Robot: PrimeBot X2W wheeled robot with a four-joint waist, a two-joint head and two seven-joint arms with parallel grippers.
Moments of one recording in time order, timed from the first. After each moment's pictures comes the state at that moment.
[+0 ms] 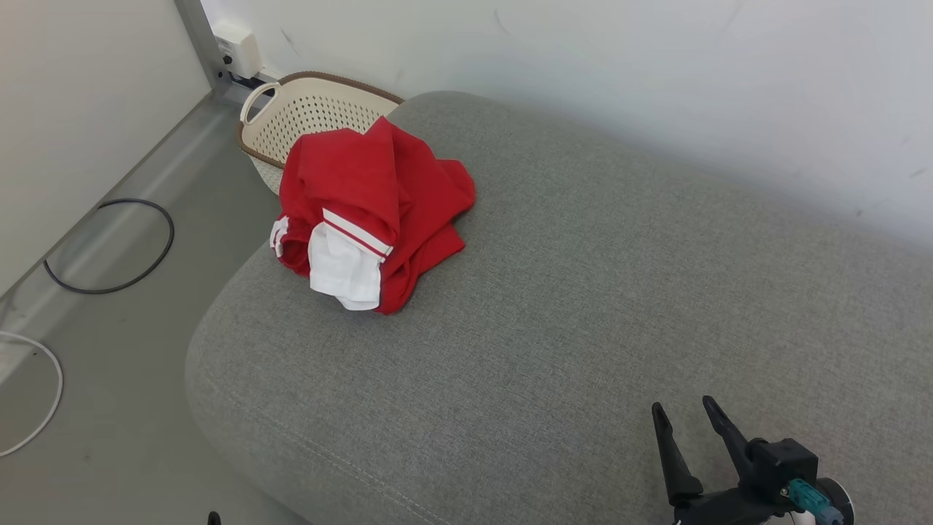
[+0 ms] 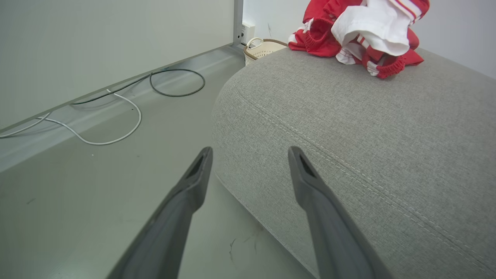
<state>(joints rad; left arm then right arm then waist) 0.00 0.05 0.13 0.32 -0.19 0.02 -0.26 -0.14 -0.16 0.28 0.37 0.18 0.13 -0.26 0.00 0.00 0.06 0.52</state>
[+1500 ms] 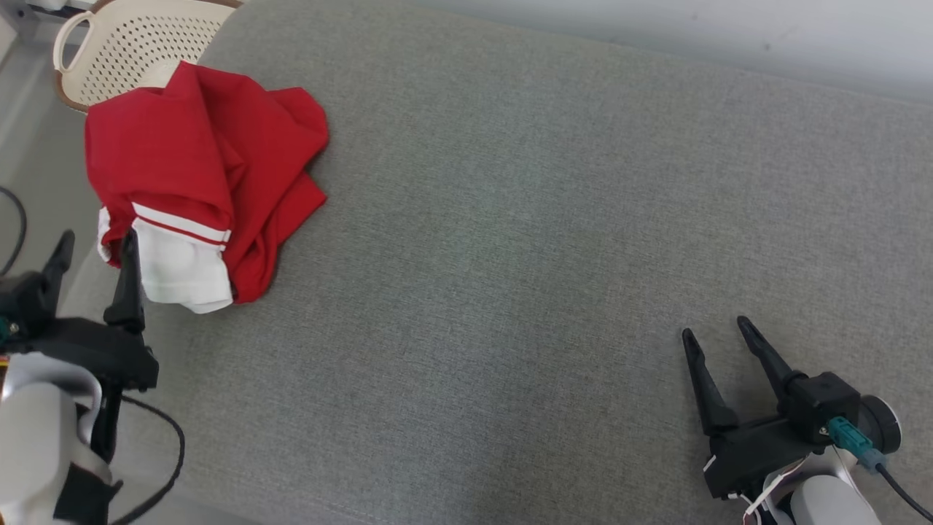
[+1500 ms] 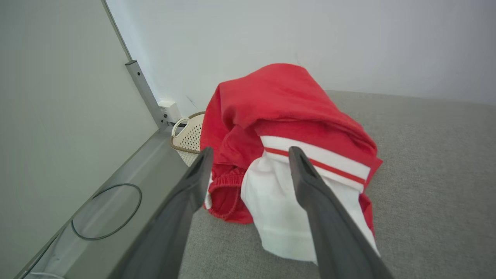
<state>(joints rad) -0.72 0.25 0.11 0.69 -0.08 -0.13 -0.26 -0.25 -0.28 0.30 0.29 0.17 0.13 -0.26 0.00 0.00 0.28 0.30</state>
